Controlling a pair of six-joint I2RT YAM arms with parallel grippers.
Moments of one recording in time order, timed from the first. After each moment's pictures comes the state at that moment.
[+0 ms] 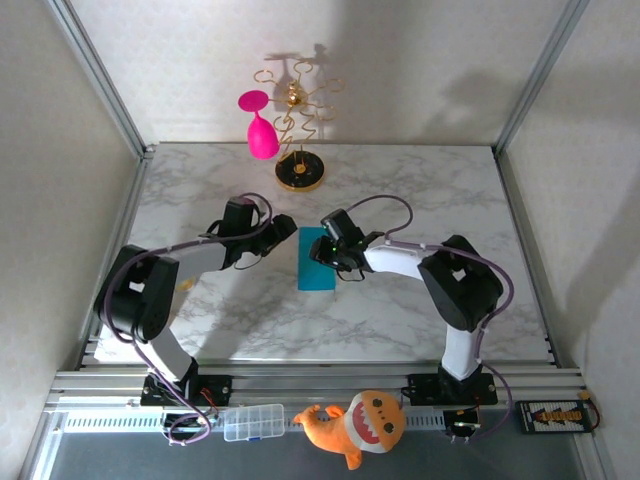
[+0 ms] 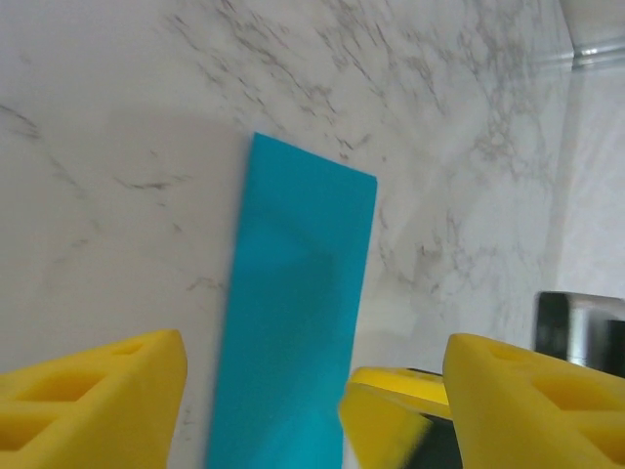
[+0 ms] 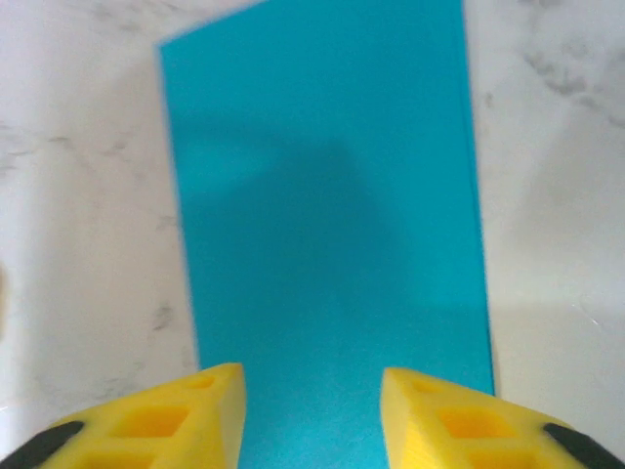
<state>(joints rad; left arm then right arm) -0.33 1.70 0.85 0.13 0.43 -0.93 0.74 1.83 1.07 -0.15 -0.07 0.91</state>
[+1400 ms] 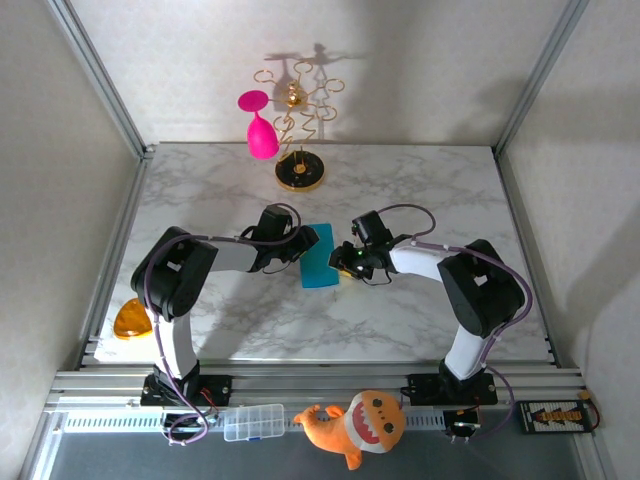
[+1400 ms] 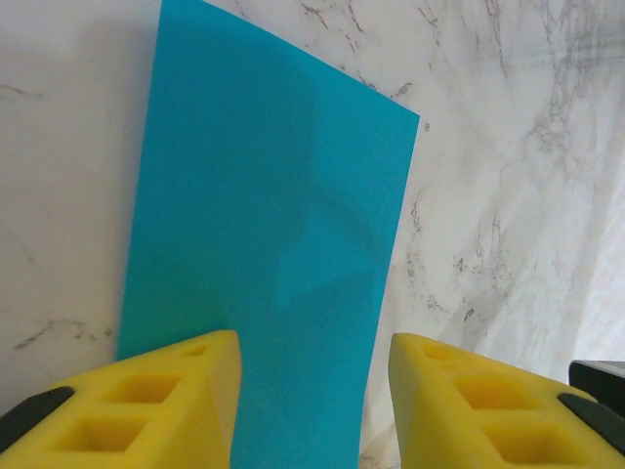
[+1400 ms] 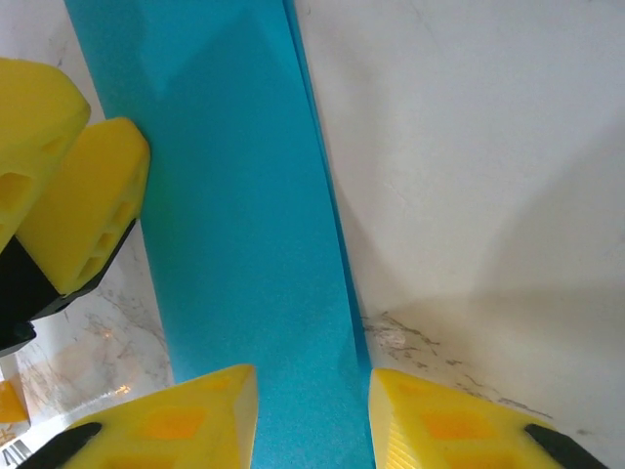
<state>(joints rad) -0.49 1.92 0.94 0.25 0.30 -1.09 0.59 1.76 0.92 -0.16 -0.37 0.85</state>
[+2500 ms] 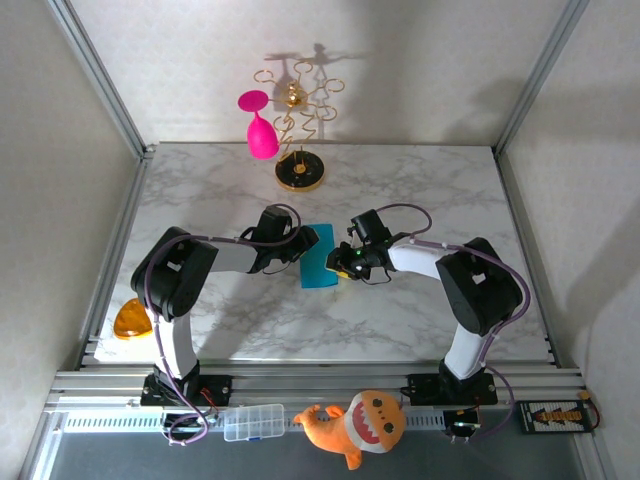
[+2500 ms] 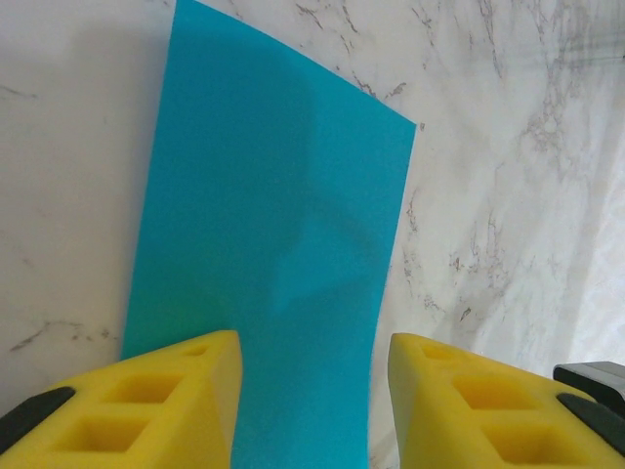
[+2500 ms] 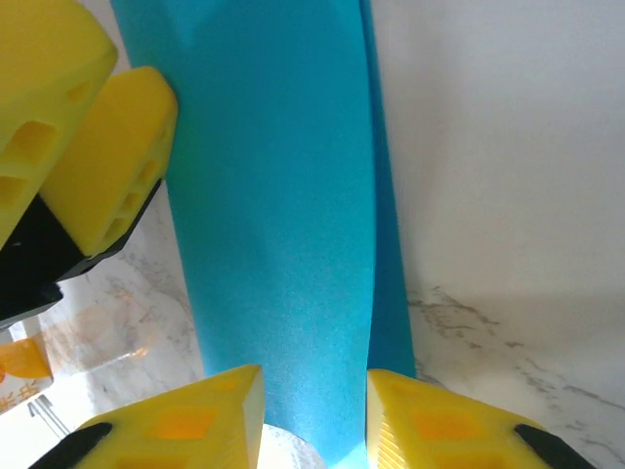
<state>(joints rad) -0.49 1.92 0.93 0.27 0.30 -1.09 0.59 1.77 0.94 -0.18 -0.46 0.83</state>
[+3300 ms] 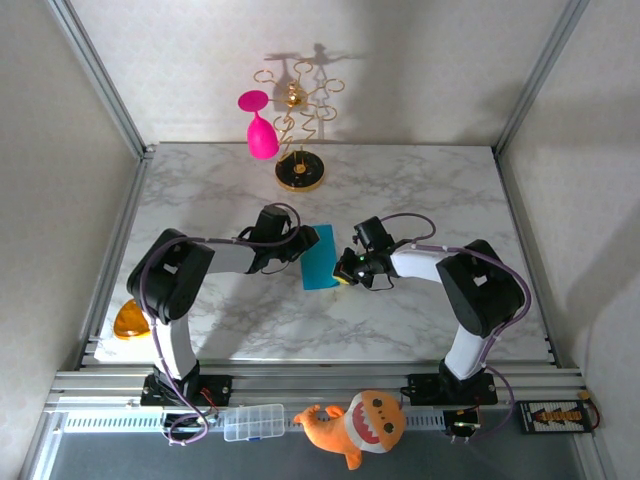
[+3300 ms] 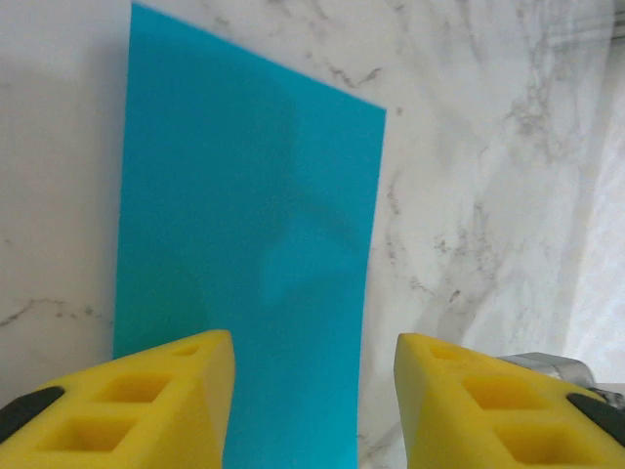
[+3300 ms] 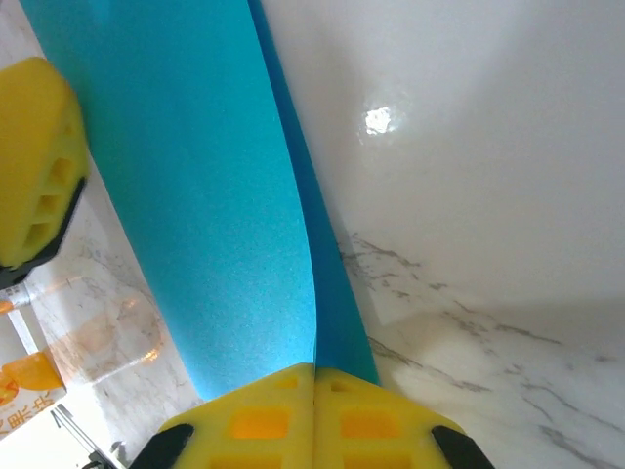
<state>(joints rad) -0.48 1.88 0.92 0.25 0.32 -1.04 0.58 1.76 0.87 -0.15 -0.46 0.93</state>
